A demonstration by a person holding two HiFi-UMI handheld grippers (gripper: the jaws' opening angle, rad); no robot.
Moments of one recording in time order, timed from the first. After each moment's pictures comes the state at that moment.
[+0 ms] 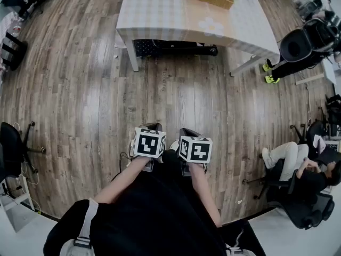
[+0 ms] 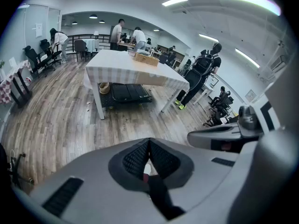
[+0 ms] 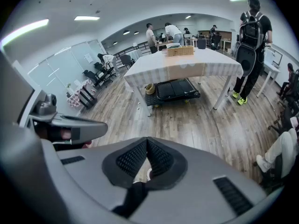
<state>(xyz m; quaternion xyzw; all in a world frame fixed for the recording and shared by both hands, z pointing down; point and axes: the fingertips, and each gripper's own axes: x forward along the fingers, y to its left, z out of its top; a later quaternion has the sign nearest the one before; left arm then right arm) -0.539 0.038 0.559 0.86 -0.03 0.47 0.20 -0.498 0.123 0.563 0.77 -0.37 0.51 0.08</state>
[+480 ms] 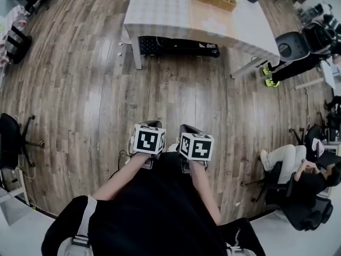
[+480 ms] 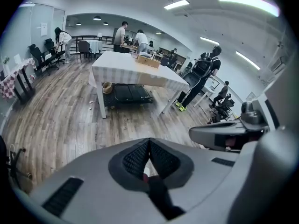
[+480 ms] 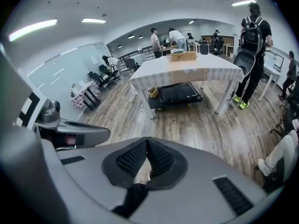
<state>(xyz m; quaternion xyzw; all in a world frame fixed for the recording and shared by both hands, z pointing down) -0.577 0.051 0.555 0.86 -0.04 0.46 0.21 -0.529 0.131 0.547 0.78 -0.39 0.48 0.07</state>
